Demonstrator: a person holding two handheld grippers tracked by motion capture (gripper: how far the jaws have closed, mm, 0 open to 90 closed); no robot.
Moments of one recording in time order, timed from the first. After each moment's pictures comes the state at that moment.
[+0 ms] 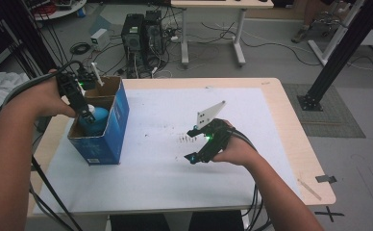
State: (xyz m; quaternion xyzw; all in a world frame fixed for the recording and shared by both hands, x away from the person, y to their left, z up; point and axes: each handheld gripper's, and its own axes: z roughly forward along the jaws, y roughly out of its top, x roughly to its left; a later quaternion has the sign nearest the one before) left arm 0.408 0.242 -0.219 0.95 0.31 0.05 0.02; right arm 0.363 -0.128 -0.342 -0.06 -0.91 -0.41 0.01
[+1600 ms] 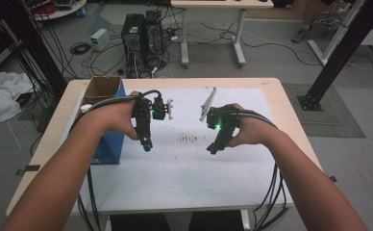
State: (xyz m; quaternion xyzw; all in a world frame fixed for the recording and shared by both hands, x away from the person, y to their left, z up) left arm 0.393 0.080 -0.290 1.00 0.08 -0.02 0.00; right arm 0.392 -0.142 -0.312 -0.07 -0.98 -0.17 0.00
